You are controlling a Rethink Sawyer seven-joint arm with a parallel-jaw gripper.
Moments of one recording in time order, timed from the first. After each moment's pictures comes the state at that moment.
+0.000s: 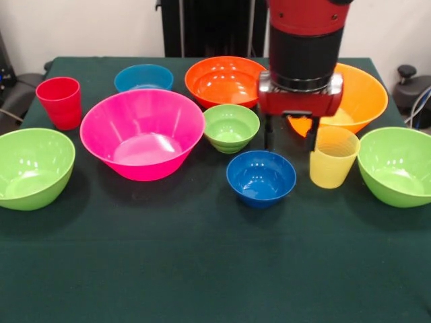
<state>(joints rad) -0.12 -0.47 -0.02 1.35 0.13 0.67 1.68</state>
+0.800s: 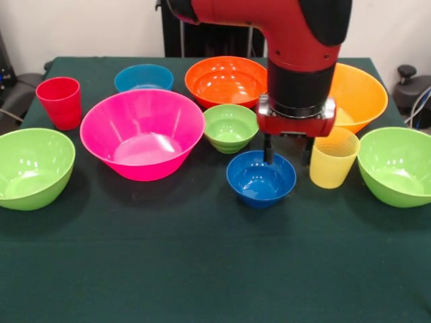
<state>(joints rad) -0.09 -0.39 -0.04 1.34 0.15 0.66 1.68</state>
